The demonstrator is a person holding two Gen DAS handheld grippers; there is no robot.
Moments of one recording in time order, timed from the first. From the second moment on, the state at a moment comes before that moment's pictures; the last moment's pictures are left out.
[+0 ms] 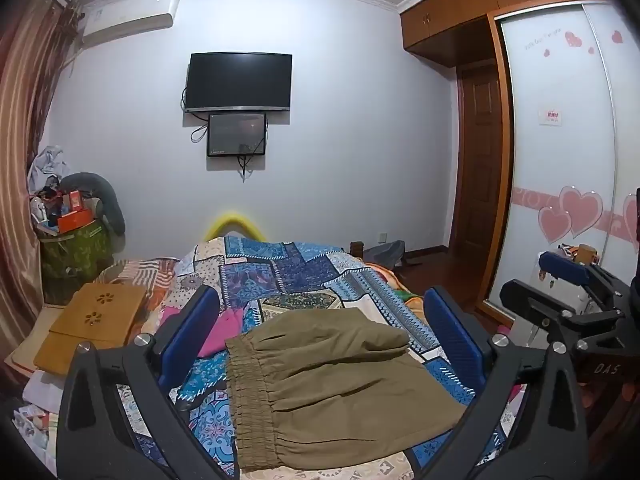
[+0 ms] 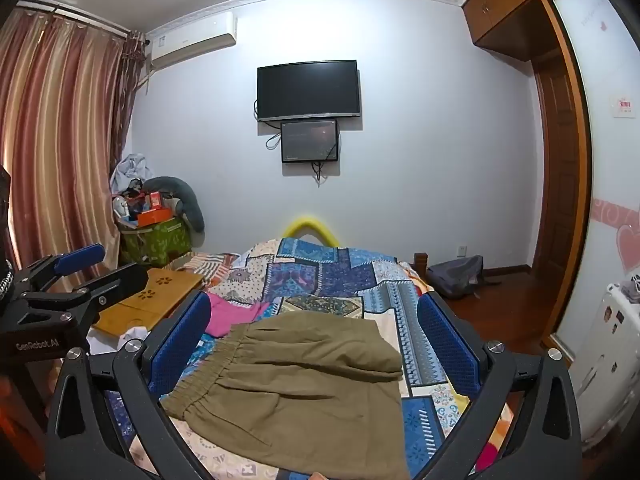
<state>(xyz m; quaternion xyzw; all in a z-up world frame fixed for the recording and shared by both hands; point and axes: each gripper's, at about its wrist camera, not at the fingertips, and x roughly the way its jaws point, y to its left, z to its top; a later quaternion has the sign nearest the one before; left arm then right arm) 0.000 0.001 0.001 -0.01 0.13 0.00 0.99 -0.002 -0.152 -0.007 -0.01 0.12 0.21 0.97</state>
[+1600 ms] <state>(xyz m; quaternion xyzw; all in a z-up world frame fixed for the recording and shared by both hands) -0.006 -0.003 0.004 -0.01 0.11 0.00 0.99 -0.003 -0.149 0.000 0.00 0.11 0.22 0.97</state>
